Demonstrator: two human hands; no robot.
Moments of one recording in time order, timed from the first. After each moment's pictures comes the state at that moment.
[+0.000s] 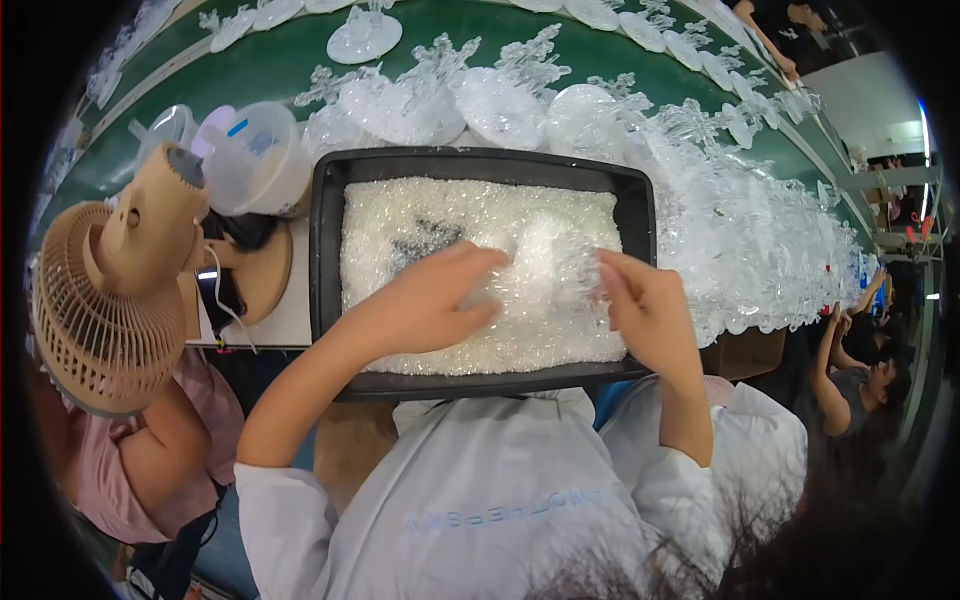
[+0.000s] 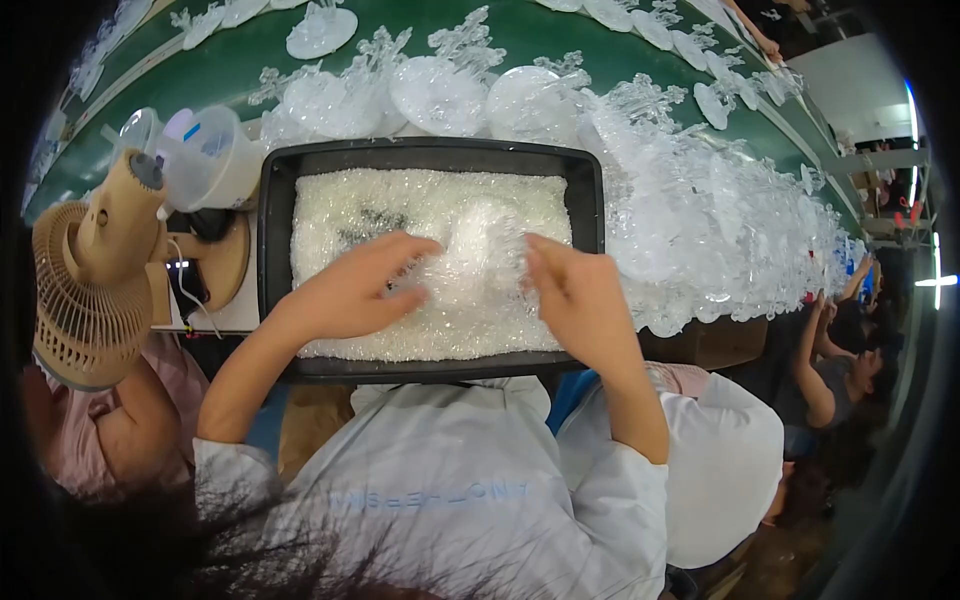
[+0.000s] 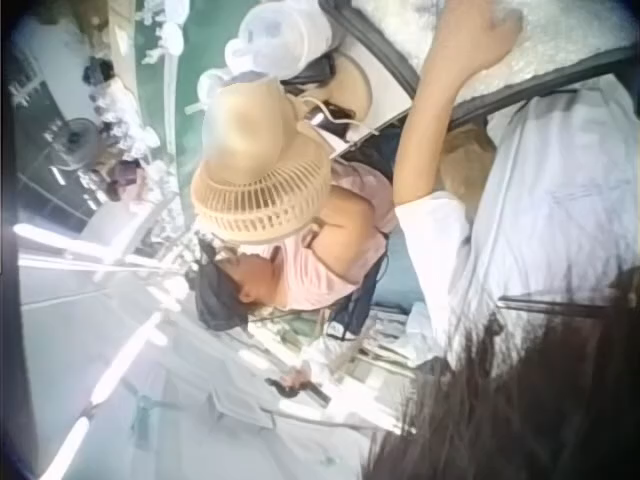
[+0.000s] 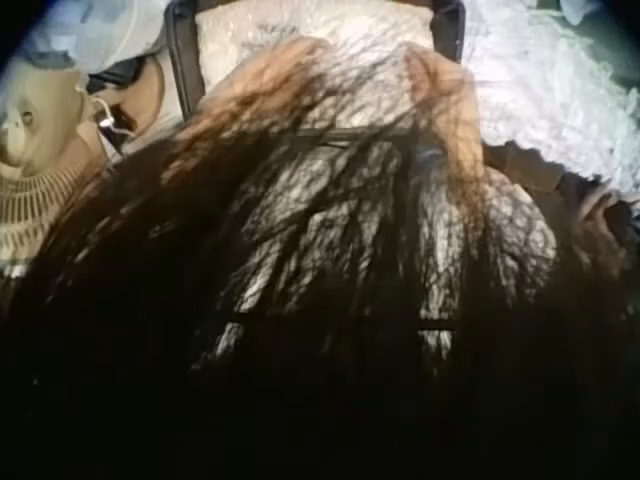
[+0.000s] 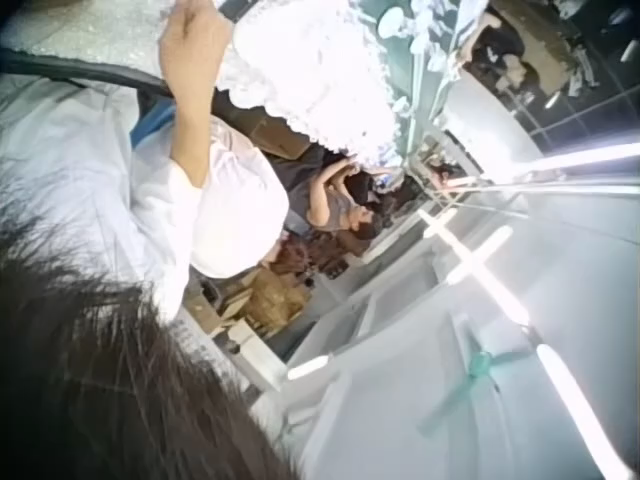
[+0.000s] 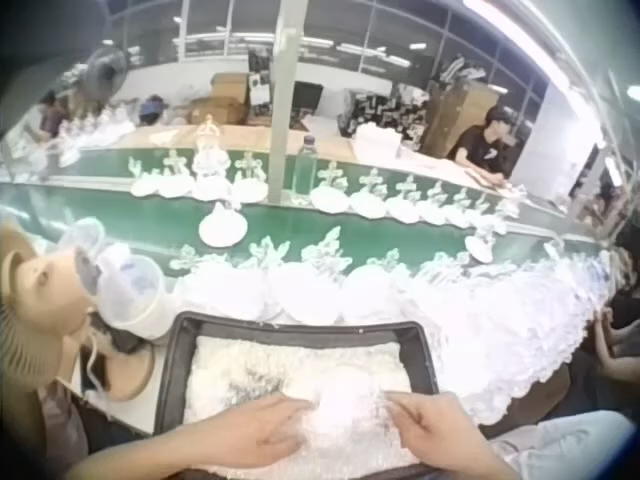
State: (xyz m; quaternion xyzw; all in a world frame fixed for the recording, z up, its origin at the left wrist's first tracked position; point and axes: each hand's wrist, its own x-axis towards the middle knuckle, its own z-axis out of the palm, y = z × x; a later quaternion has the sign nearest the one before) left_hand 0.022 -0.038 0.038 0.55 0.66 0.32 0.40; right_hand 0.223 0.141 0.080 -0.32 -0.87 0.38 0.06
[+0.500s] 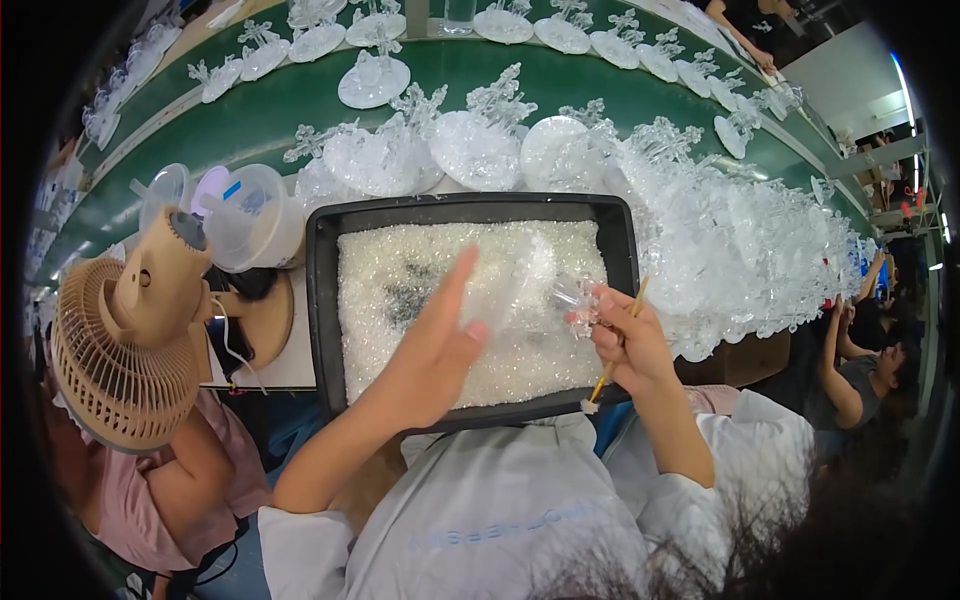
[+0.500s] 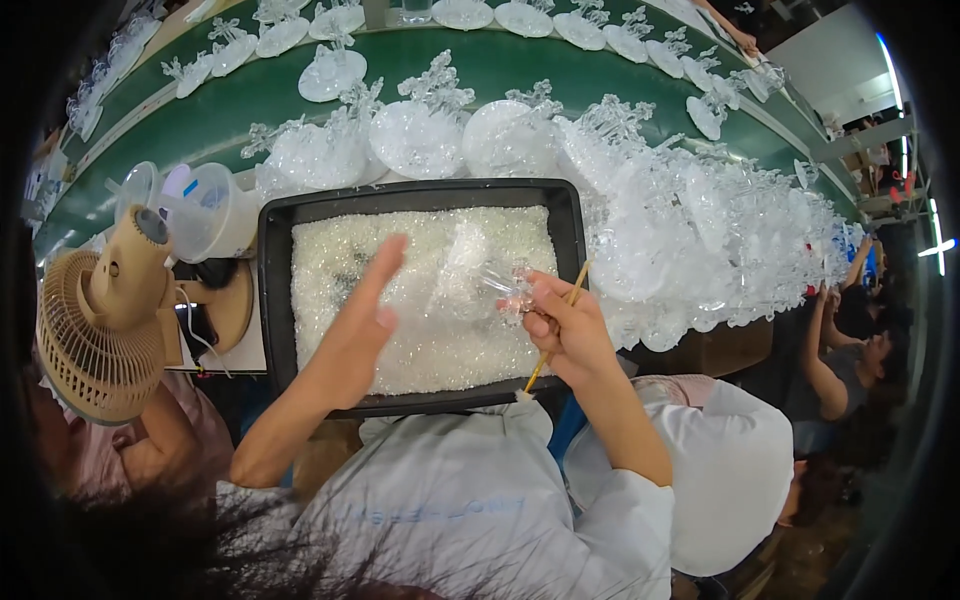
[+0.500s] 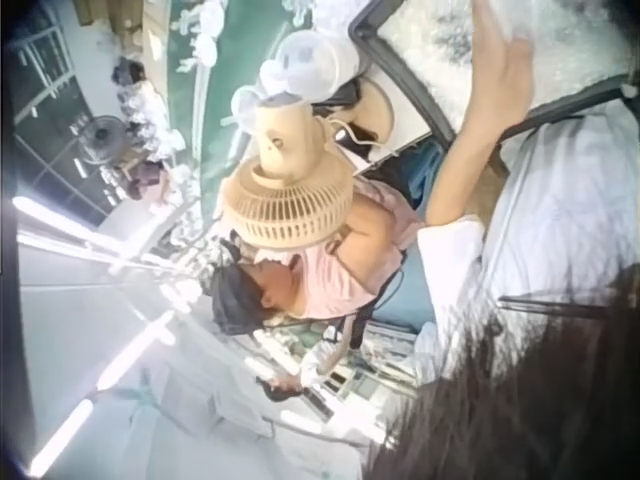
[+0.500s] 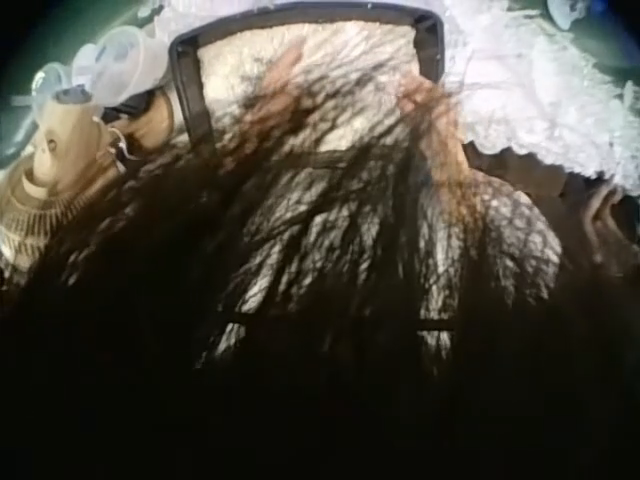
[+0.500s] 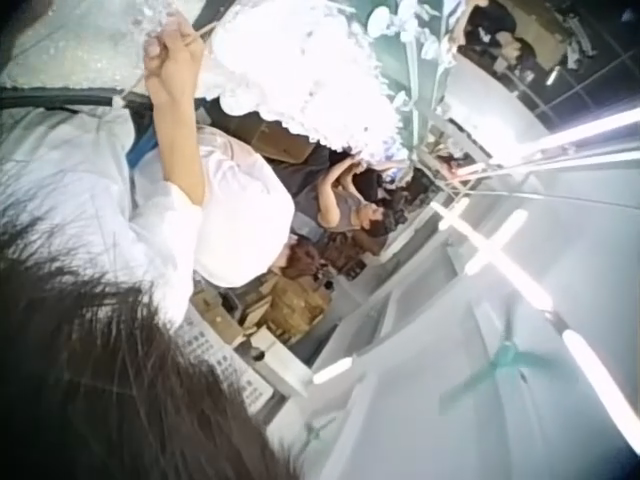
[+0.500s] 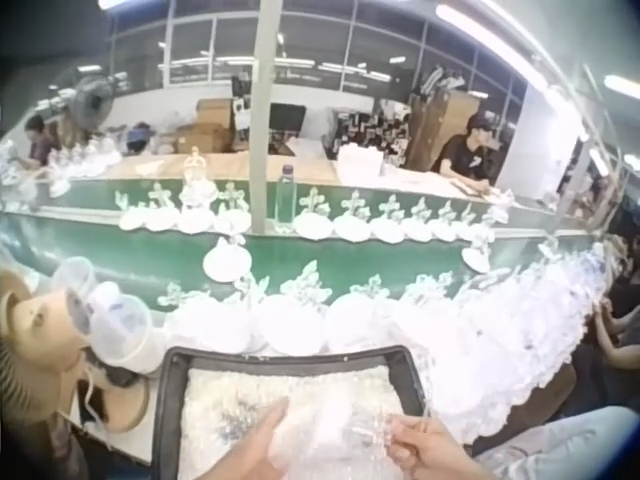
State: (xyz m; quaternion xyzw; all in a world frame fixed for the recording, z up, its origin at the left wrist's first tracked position) left_hand 0.055 -0.039 0.055 0.42 0.62 0.55 0.36; right_hand 0.242 0.154 0.045 -0.41 -0.38 0.82 0.13
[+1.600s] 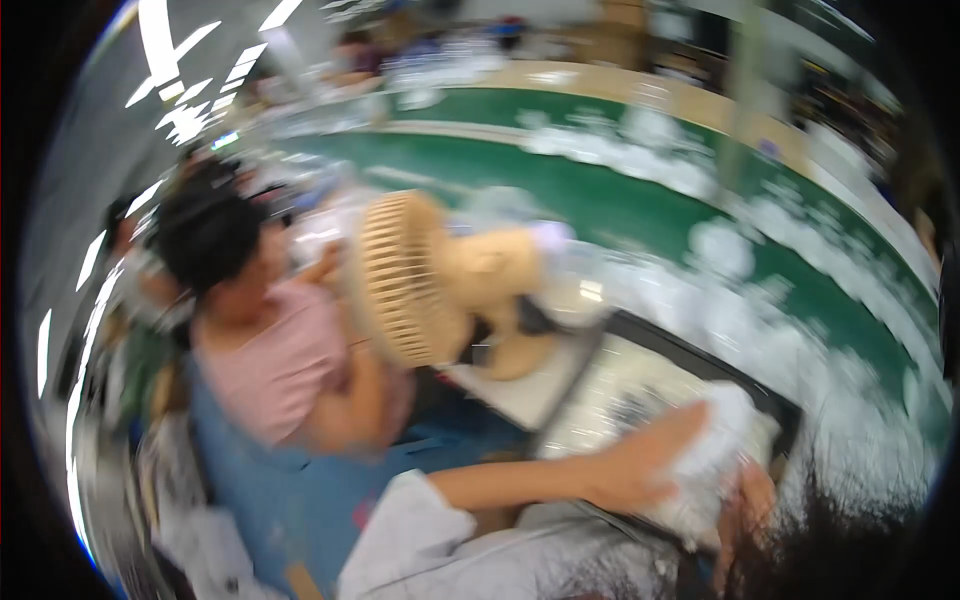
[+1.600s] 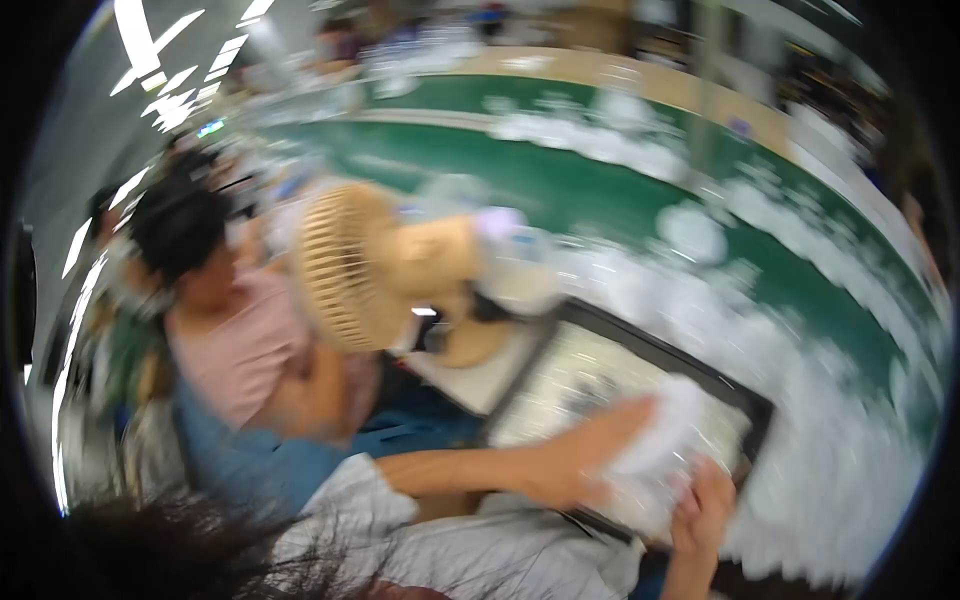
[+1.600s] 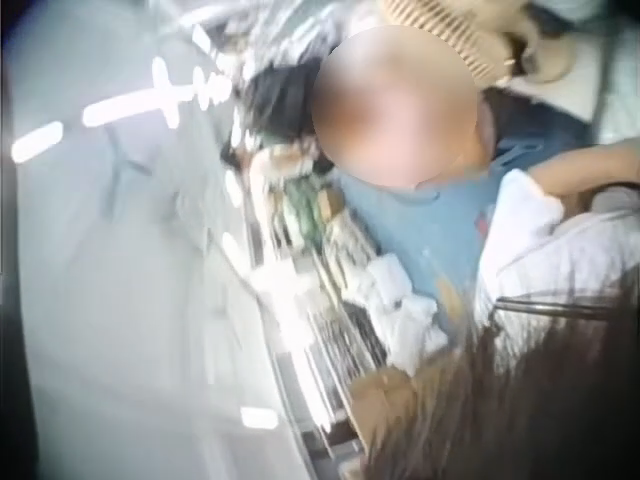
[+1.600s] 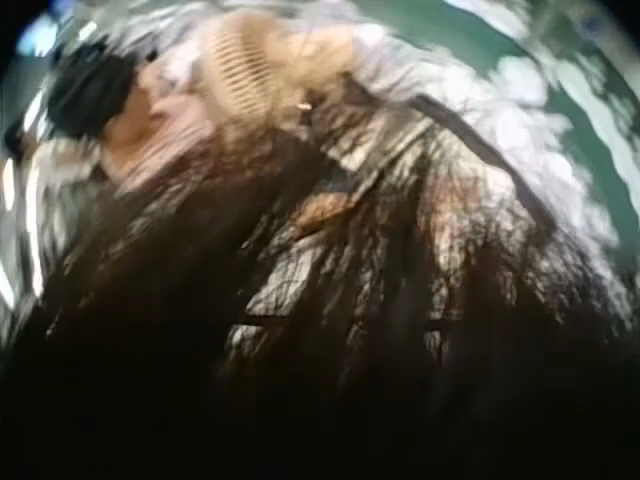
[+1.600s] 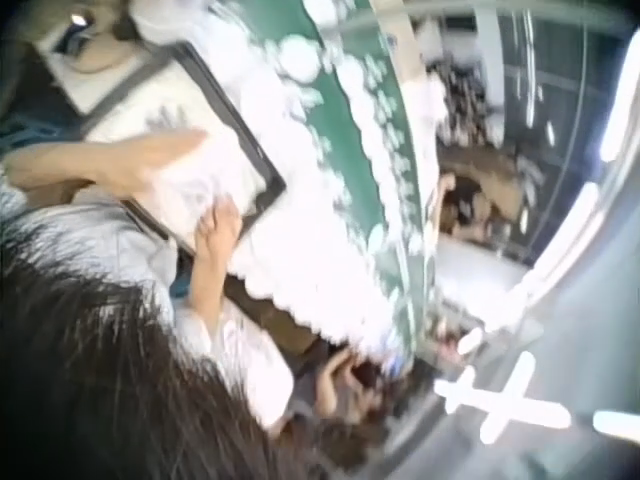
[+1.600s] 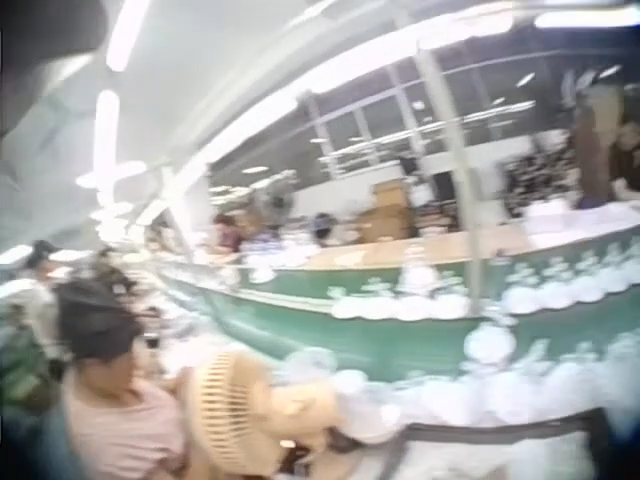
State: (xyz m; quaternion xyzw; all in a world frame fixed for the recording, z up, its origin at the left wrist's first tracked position) left_hand 0.052 -0.071 0.065 0.59 0.64 0.46 0.20; right_hand 0.236 0.136 0.037 -0.28 -0.45 0.83 0.15
